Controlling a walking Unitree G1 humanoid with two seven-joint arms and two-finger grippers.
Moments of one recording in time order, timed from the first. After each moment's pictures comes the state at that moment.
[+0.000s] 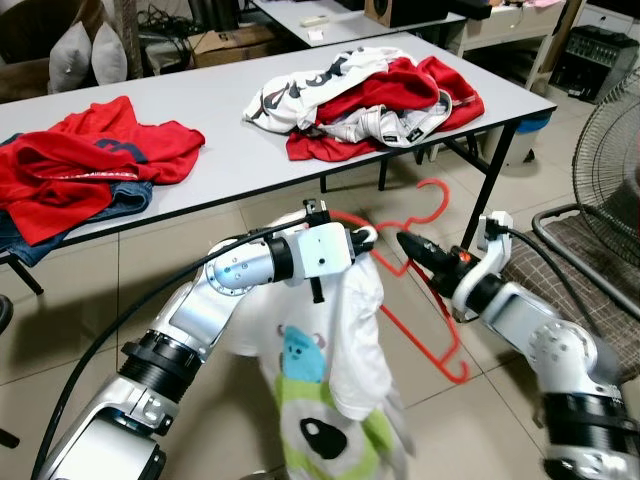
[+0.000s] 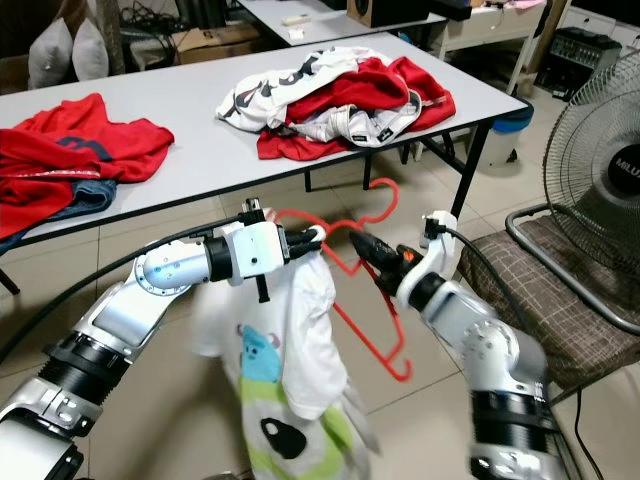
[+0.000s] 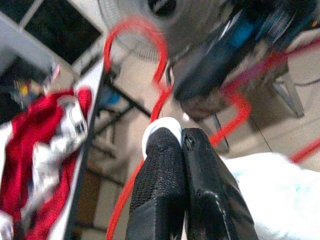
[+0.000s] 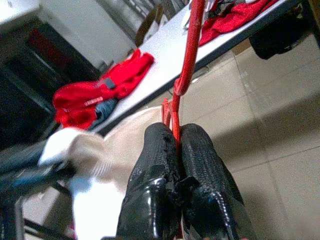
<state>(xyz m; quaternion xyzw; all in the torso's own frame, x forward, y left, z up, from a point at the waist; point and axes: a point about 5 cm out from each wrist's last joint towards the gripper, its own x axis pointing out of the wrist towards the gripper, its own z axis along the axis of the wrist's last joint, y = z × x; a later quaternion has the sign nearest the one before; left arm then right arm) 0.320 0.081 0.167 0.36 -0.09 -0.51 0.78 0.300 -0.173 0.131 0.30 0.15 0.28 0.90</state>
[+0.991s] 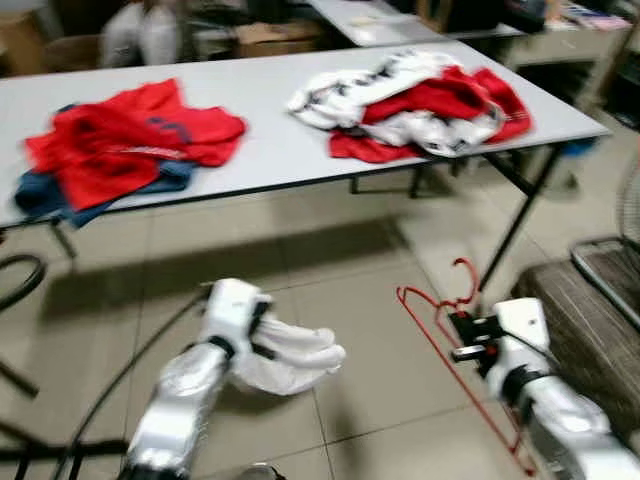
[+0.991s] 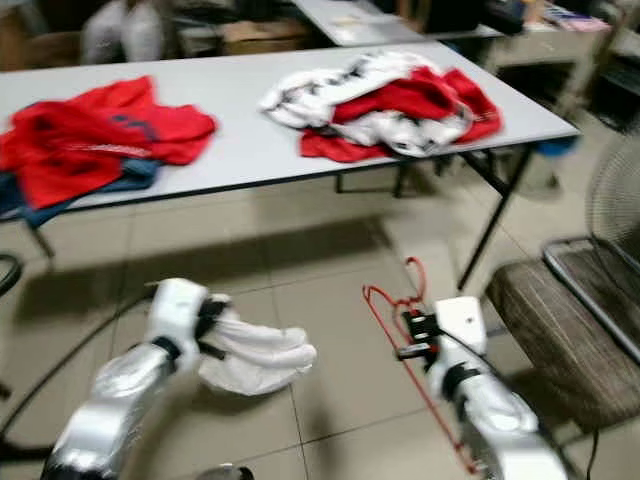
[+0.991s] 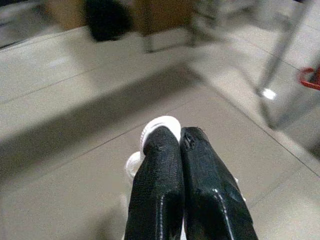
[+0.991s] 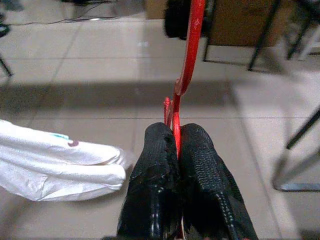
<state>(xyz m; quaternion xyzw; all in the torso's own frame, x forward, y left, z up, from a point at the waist) 0.261 0.159 0.052 0.05 0.18 -0.15 0.97 0.218 -0.193 0.073 0.00 0.19 0.11 0.98</state>
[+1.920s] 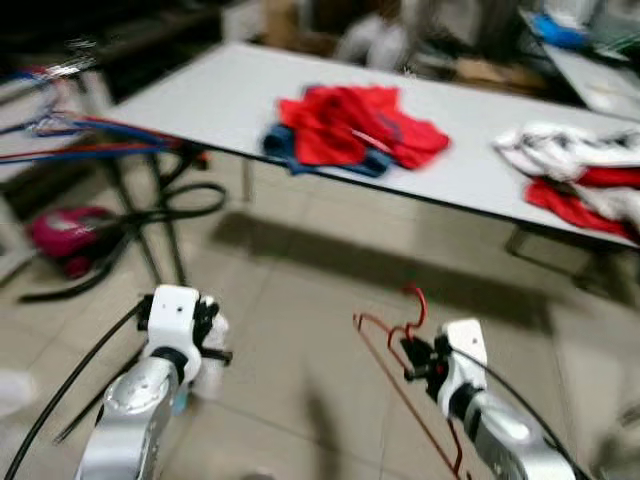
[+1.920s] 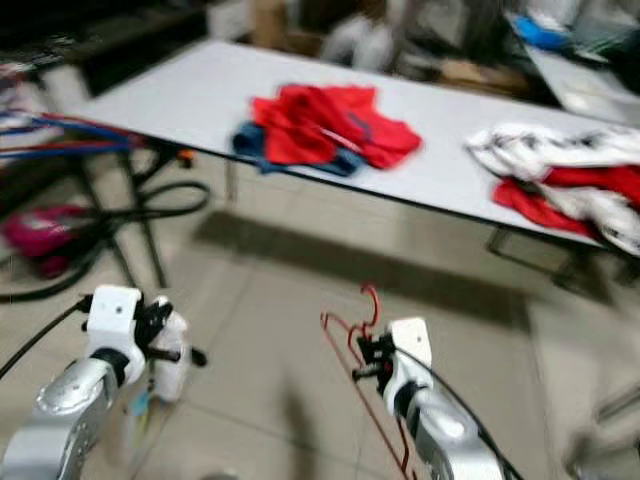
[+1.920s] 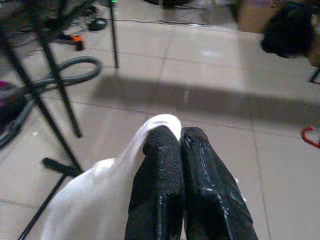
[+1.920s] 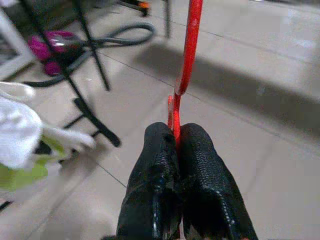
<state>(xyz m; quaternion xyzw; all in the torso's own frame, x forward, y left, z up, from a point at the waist) 0.242 0.195 0.069 0.04 0.18 -0.07 0.98 0.225 -0.155 0.032 0.06 0.23 0.17 0.96</state>
